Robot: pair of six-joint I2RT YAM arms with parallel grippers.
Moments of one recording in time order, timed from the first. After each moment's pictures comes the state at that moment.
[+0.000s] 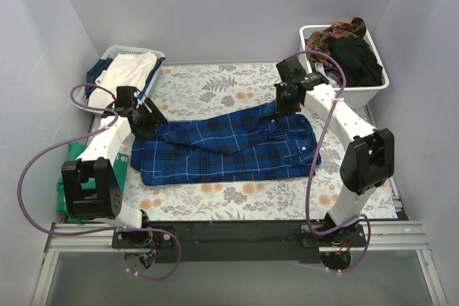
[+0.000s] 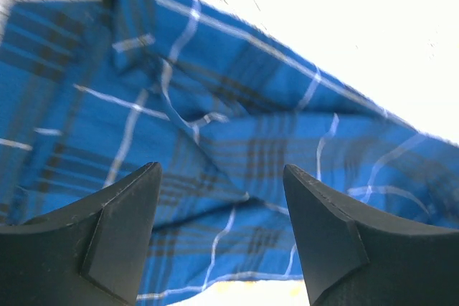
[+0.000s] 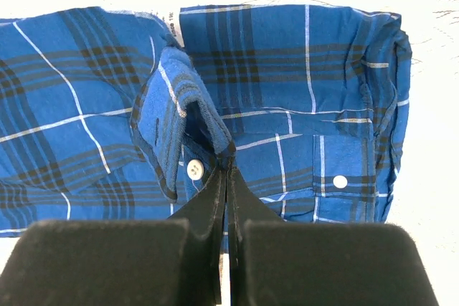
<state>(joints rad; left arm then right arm) 0.04 1.51 1.09 -0.57 0.11 -0.64 0.43 1.74 1.58 -0.90 0.09 0.38</state>
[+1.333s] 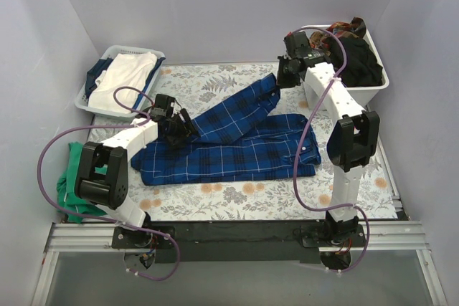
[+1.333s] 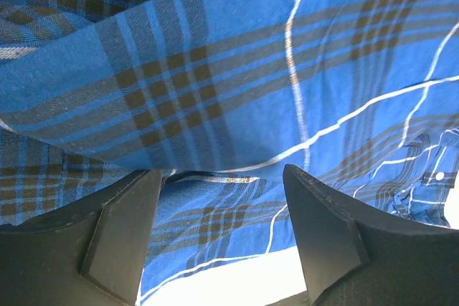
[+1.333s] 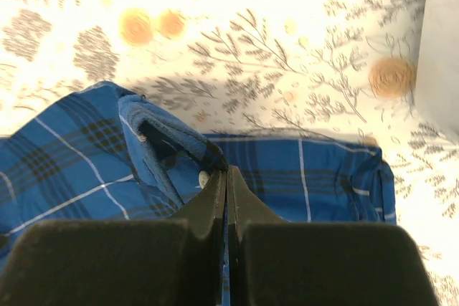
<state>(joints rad) -0.25 1.60 1.00 -0.43 0.19 -0.76 0.32 2.02 1.96 -0.87 0.01 0.34</state>
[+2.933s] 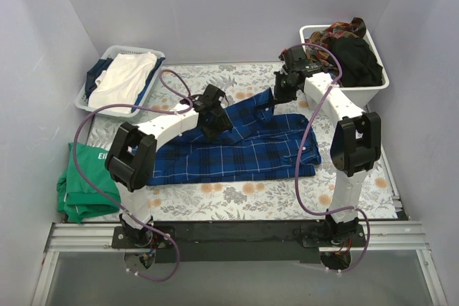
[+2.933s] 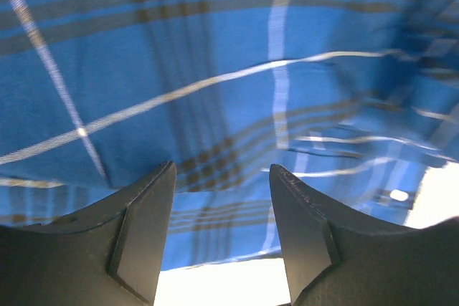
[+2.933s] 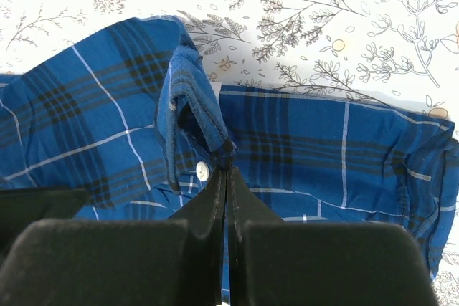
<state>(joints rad) -0.58 1.85 1.38 -0.59 -0.04 -1.04 0.32 1.95 1.74 -0.79 -0.14 0.34</state>
